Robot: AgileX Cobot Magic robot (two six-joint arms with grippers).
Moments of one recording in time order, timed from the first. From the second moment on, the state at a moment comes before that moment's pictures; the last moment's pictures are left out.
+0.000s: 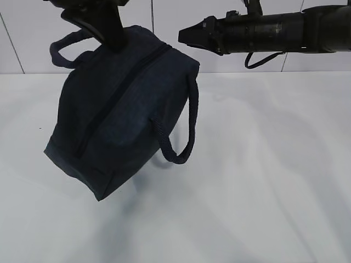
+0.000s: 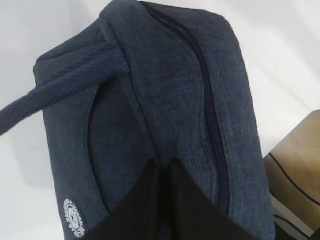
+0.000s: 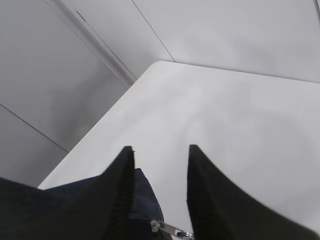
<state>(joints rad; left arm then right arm) -0.52 1.74 -1.83 -0.21 1.27 0.09 0.16 2.12 -1.65 1.65 0.88 -1.39</state>
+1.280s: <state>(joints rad) -0.51 2.03 -1.83 -0.47 1.00 0.10 0.03 2.01 -1.65 1.74 1.04 -1.36</state>
